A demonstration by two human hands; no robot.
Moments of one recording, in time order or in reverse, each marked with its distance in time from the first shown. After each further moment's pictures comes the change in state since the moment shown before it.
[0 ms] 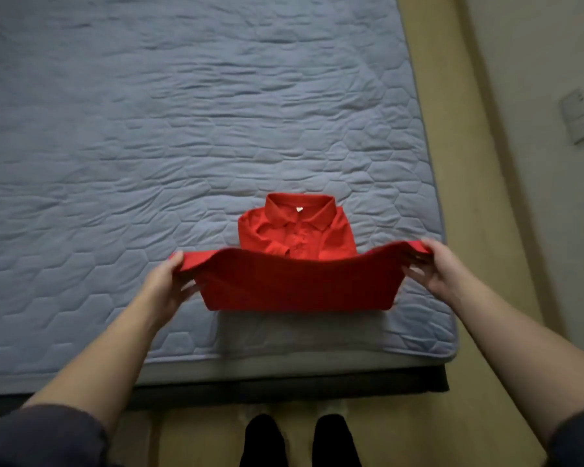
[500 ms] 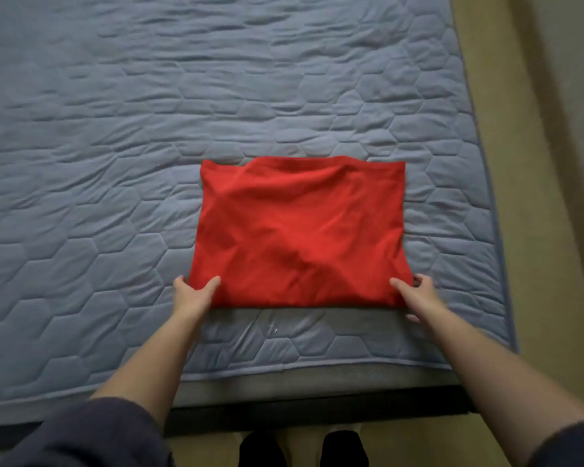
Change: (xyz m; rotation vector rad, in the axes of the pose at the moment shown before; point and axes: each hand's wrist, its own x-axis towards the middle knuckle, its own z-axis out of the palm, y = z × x) left_hand 0.162 -0.146 0.005 0.581 0.401 0.030; right_hand 0.154 0.157 -0.008 -0.616 0.225 0.026
